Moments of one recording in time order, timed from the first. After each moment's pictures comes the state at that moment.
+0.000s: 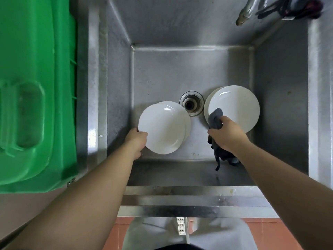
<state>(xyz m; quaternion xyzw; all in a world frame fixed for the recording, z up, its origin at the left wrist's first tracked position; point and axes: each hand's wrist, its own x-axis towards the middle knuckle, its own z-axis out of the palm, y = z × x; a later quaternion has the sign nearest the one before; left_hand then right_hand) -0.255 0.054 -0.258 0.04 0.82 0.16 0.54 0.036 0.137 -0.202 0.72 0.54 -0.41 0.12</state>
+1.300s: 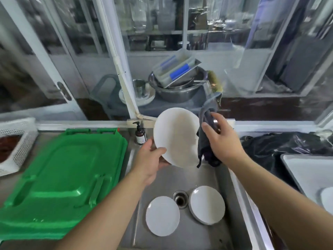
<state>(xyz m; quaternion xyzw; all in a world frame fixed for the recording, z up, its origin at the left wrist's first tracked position) -0.168 0.101 0.202 0.27 0.56 0.57 0.53 0.044 0.169 0.243 0.56 0.64 -0.35 -0.40</state>
